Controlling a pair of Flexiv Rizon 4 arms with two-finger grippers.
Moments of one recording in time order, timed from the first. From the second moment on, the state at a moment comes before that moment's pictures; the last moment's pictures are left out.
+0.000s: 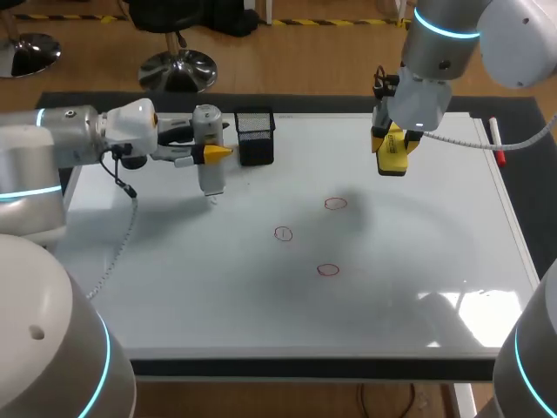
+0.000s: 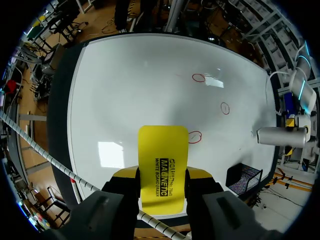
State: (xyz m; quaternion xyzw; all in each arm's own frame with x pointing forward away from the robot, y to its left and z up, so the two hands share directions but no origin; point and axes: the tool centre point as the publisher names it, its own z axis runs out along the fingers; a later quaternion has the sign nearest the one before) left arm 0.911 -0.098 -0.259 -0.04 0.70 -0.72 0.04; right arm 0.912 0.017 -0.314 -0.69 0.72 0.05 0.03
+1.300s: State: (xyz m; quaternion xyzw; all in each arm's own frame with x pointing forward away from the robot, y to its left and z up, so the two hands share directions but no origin) left arm 0.910 -0.098 -0.260 -0.04 0.70 -0.72 0.04; right arm 0.891 0.103 -0.316 -0.76 0.64 0.06 0.02
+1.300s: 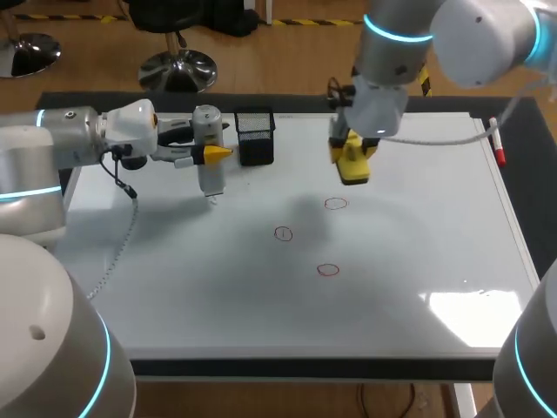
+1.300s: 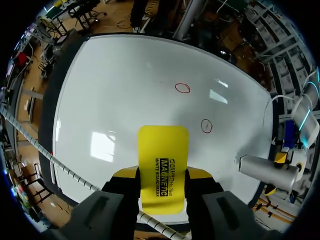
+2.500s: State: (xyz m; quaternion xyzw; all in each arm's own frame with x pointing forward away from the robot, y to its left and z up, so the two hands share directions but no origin) left arm 0.911 -0.098 -0.260 -0.04 0.70 -0.72 0.04; right arm 0.850 0.206 -0.358 -0.82 0.56 0.10 0.00
